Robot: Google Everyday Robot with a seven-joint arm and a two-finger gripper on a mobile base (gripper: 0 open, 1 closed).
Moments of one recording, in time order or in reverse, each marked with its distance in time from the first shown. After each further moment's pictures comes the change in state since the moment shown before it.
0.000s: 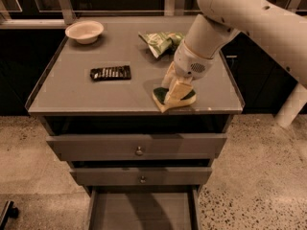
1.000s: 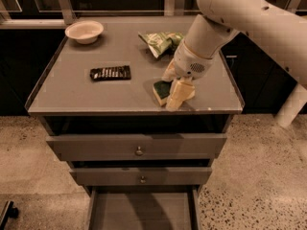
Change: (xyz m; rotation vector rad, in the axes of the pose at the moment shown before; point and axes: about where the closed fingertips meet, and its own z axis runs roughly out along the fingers) arm 0.000 0.000 0.000 0.000 0.000 0.000
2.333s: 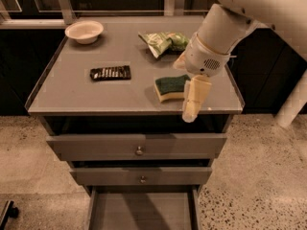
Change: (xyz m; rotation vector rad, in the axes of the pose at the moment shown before) arm 0.007 0.028 -0.040 0.046 0.021 0.015
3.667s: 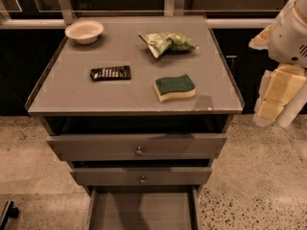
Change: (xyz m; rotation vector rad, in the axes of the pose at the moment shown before) arm 0.079 0.073 -0.135 0.246 0.194 0.188
